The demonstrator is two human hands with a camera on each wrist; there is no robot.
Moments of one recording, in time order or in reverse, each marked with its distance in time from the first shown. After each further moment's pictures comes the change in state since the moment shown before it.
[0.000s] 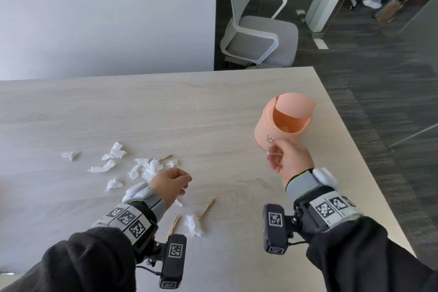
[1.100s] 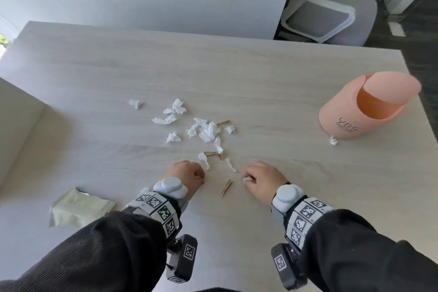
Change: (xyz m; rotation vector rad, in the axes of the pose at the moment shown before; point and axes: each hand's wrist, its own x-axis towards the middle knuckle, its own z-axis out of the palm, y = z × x) left_hand -0.011 -0.112 -0.065 0.626 -0.004 0.103; right_hand -0.061 0.141 0.095 -1.347 -0.794 -0.545
